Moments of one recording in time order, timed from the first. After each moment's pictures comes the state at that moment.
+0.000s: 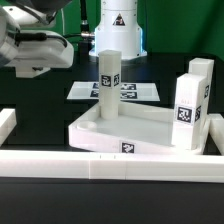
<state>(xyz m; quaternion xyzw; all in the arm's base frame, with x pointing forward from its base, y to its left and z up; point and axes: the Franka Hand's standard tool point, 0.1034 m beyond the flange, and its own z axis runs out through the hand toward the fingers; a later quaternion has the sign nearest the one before) 0.464 -0.195 0.088 -0.88 0.07 0.47 0.06</state>
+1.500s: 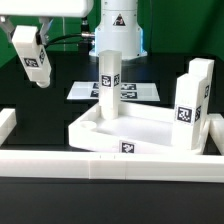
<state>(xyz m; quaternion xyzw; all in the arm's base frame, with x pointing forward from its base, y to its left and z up) 0.547 -0.163 0.159 -1.00 0.09 0.04 0.01</state>
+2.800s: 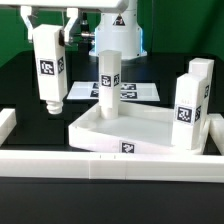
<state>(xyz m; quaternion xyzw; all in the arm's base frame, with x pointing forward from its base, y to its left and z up) 0.592 -0.119 0.165 -0.97 0.13 -0.19 -0.03</state>
